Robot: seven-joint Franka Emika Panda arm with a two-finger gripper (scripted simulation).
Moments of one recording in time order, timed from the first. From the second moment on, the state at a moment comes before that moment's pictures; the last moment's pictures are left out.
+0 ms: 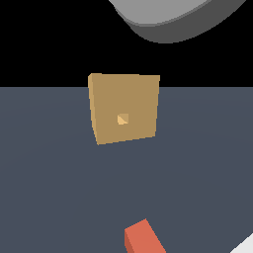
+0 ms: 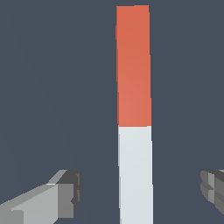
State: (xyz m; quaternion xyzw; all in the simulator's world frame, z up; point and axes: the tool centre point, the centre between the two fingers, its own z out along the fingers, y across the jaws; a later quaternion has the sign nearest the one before) arm 0.071 -0.321 0.070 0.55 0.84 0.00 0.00
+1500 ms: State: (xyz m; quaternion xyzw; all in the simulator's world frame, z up) arm 0.079 -0.335 0.016 0.54 0.84 0.00 0.00
